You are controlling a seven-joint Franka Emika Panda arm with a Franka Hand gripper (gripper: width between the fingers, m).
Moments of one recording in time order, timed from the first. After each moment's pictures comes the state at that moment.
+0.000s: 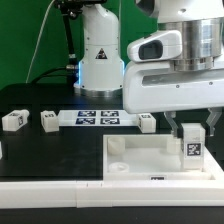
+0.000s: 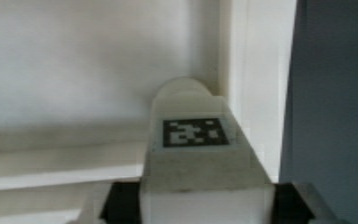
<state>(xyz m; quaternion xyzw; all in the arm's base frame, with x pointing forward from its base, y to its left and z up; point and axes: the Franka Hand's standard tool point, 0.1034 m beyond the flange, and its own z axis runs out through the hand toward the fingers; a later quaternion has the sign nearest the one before) 0.624 0.118 0.080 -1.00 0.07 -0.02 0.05</state>
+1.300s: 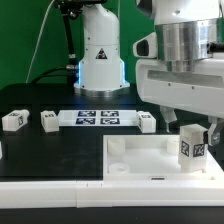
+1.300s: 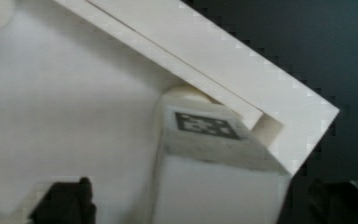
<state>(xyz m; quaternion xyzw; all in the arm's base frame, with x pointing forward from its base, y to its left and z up) 0.626 0.115 0.079 -0.89 0.46 0.00 0.06</state>
